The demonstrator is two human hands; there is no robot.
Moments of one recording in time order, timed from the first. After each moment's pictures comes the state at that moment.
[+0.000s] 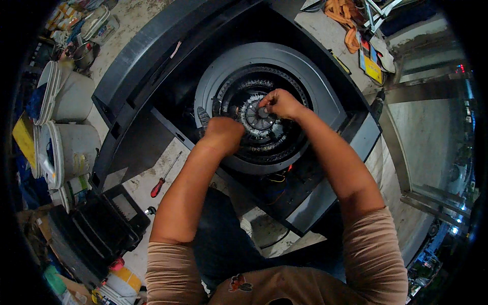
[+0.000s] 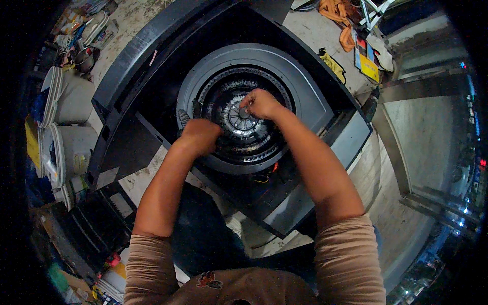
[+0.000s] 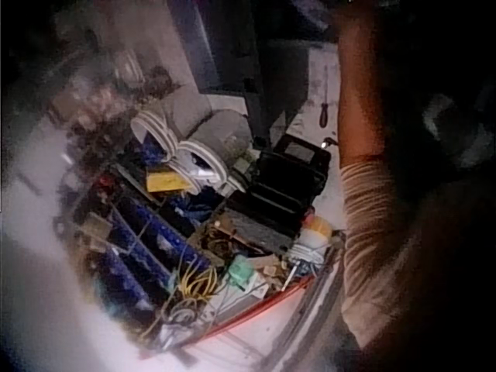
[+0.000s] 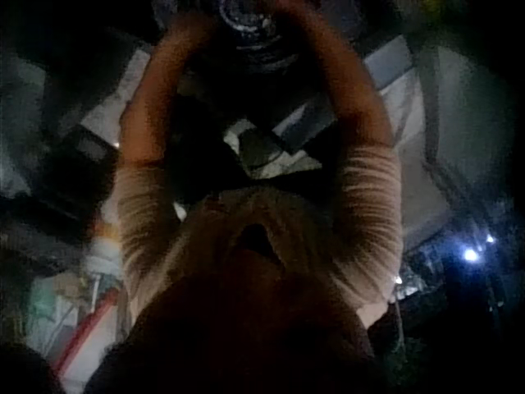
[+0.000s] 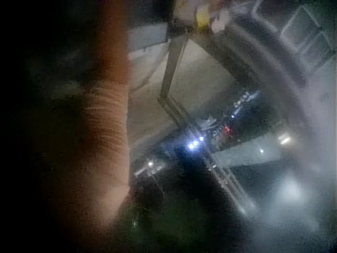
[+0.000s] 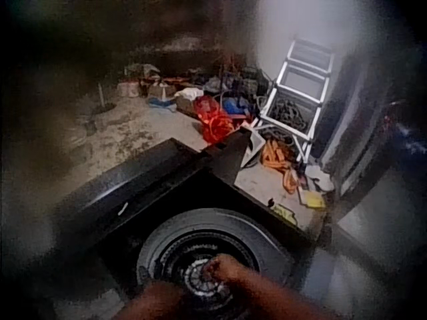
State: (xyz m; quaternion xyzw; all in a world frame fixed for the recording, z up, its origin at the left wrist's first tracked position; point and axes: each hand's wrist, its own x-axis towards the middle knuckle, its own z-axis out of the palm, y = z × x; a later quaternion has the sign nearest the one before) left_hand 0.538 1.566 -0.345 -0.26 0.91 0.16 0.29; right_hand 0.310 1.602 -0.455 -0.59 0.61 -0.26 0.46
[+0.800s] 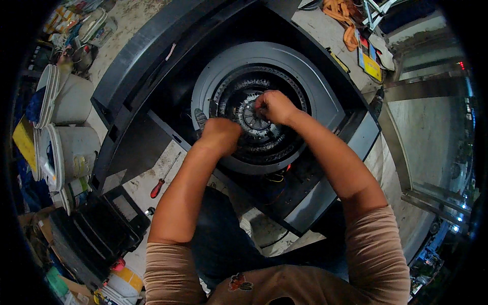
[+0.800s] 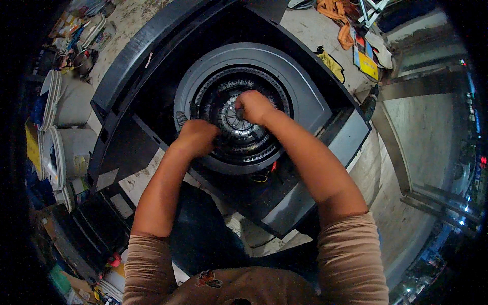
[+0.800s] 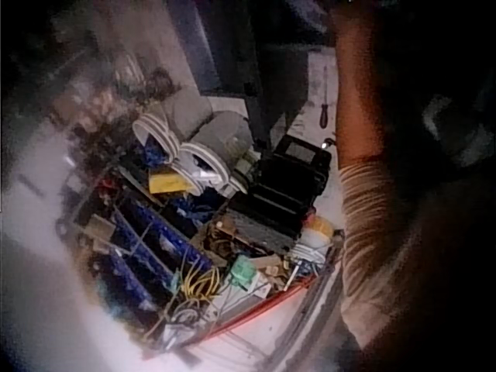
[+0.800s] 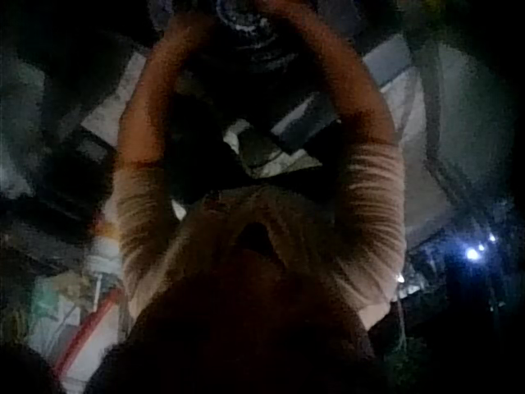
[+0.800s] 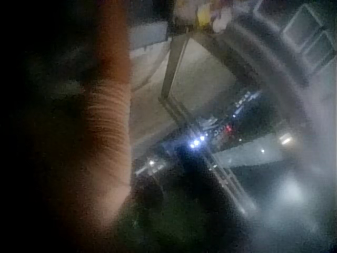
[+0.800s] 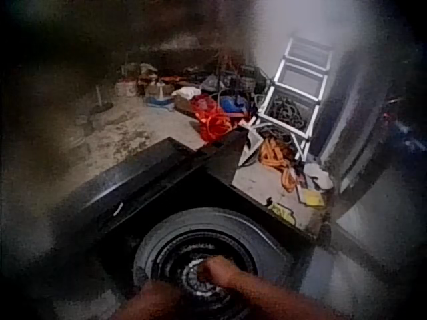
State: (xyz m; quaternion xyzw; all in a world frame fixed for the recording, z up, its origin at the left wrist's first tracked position) left_hand 0.542 1.566 -0.340 -0.26 0.91 0.17 0.28; right_hand 0.340 1.603 -0.403 -0.71 0.64 -0.13 0.27
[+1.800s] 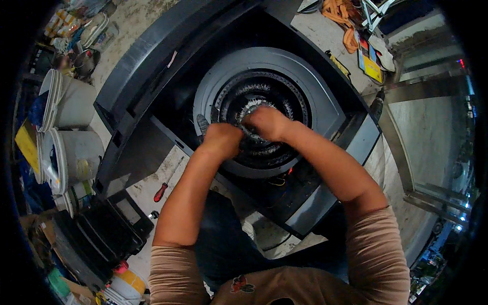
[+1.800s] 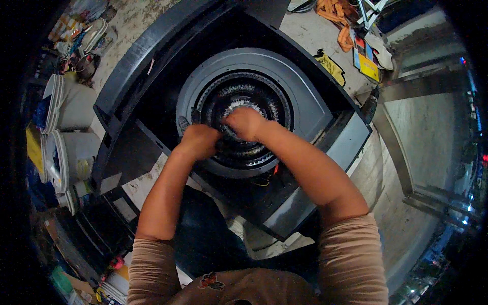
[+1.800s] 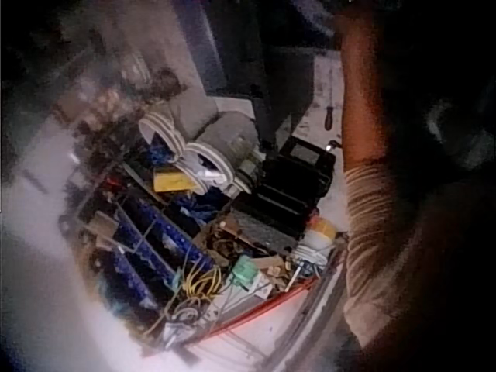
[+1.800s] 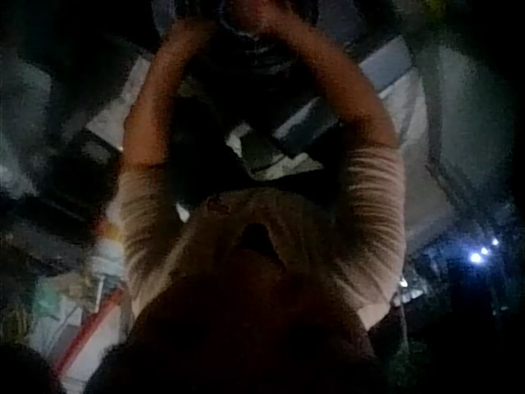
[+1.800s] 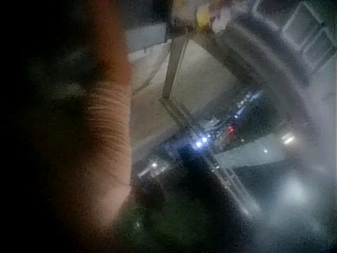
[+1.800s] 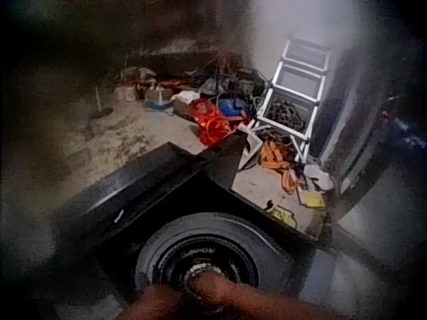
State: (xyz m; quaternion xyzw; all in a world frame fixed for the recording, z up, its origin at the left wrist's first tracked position) left_hand 0.546 1.565 -0.341 -0.26 0.92 0.18 0.24; right_hand 0.371 1.611 -0.382 -0.81 0.53 -0.04 0.24
